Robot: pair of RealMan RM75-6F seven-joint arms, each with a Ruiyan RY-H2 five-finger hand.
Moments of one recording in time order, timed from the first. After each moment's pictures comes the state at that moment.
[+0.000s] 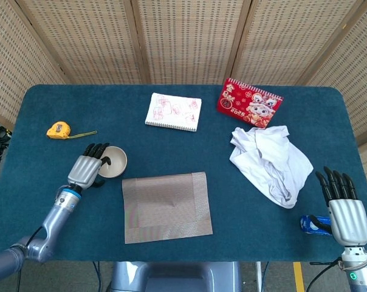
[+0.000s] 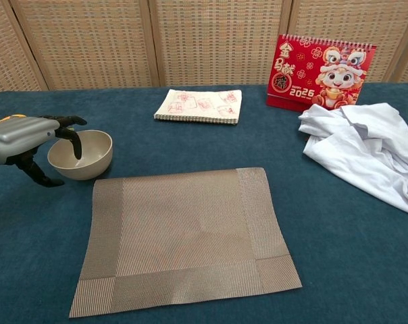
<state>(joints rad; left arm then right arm) -0.57 -1.60 -0.16 -1.14 1.35 0.94 0.17 0.07 -1.12 0.08 -1.70 -1.55 1.52 -0.17</state>
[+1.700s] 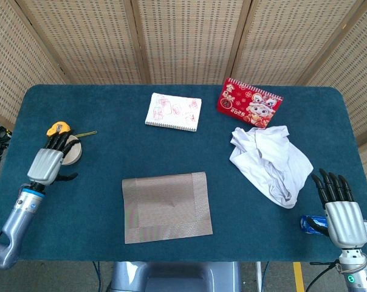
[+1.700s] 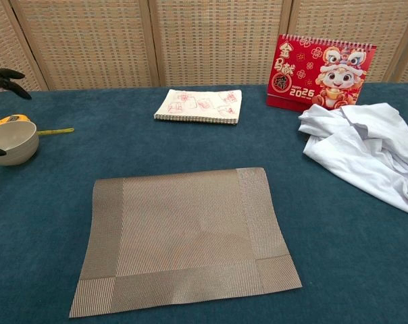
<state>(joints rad) -0.48 -1.43 -0.08 -1.10 1.53 1.20 -0.23 0.07 -1.12 0.06 -1.72 -1.57 1.53 -0.18</state>
